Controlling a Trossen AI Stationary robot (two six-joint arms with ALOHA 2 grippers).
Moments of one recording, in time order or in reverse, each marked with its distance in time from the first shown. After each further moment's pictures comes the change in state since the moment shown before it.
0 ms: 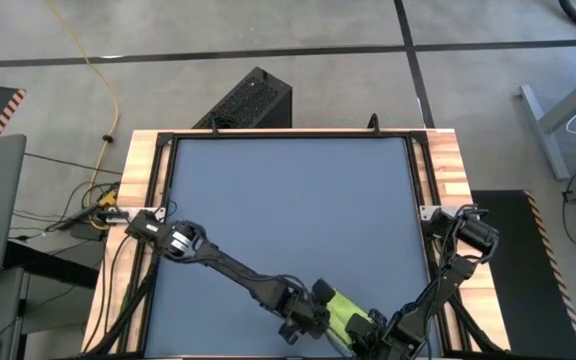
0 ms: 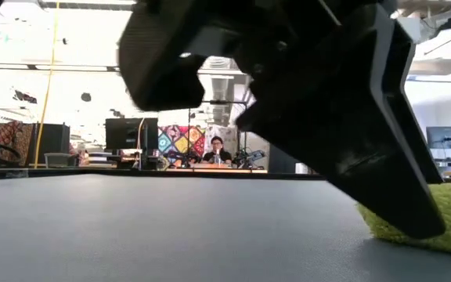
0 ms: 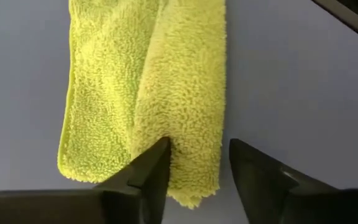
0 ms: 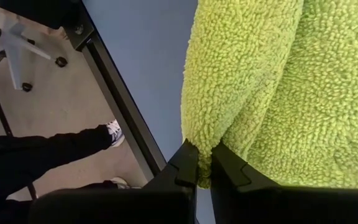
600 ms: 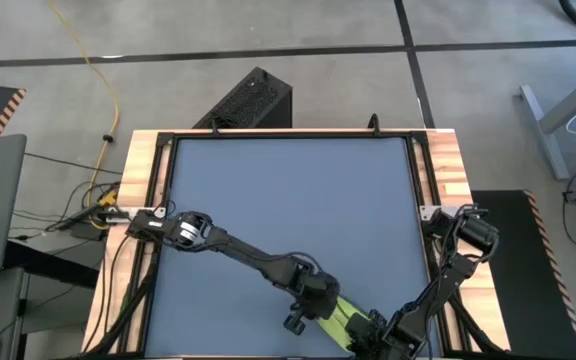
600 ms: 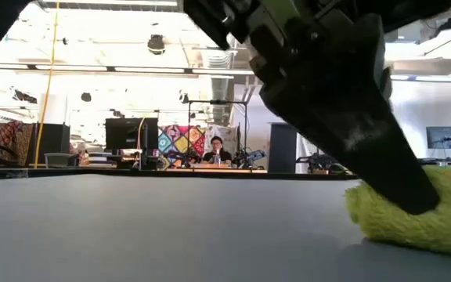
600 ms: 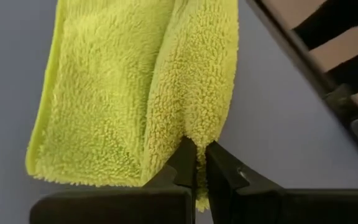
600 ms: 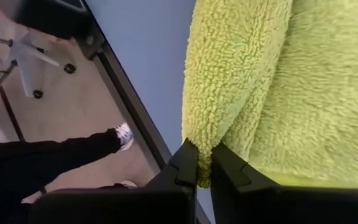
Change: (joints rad) left arm 0.114 0.016 0.017 -0.064 0.420 -0.213; right arm 0.002 -0.014 0.000 0.013 0.003 0.035
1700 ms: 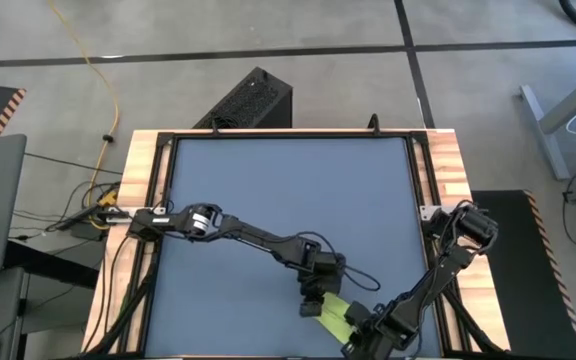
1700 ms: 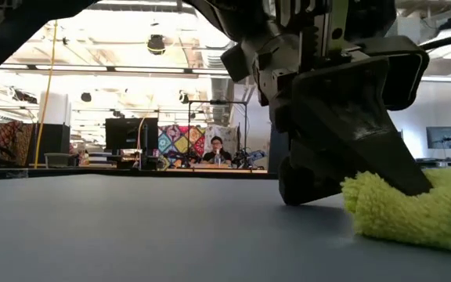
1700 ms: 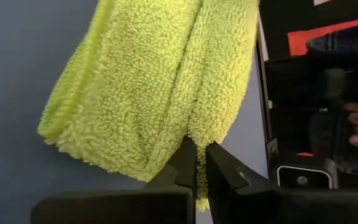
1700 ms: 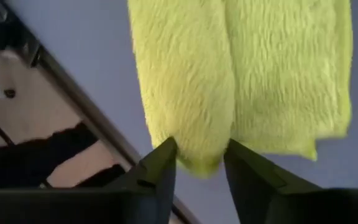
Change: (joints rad) left arm 0.136 0.079 0.020 0.007 0.342 -0.489; right arm -0.069 -0.046 0.000 -0.153 -0.199 0.123
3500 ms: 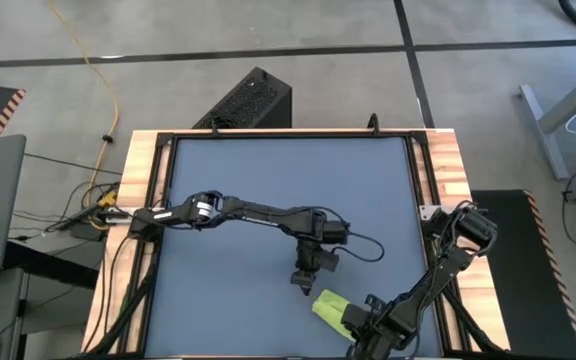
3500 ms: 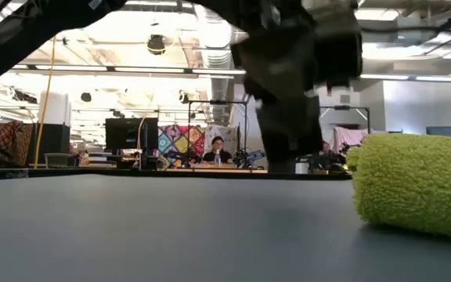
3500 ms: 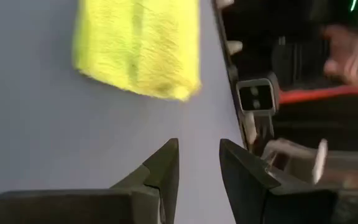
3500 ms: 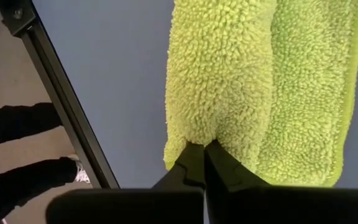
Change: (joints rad) left arm 0.115 -0.010 0.182 -0.409 0.274 0.374; right arm -0.010 0.035 0.002 -0.025 0.070 -0.322
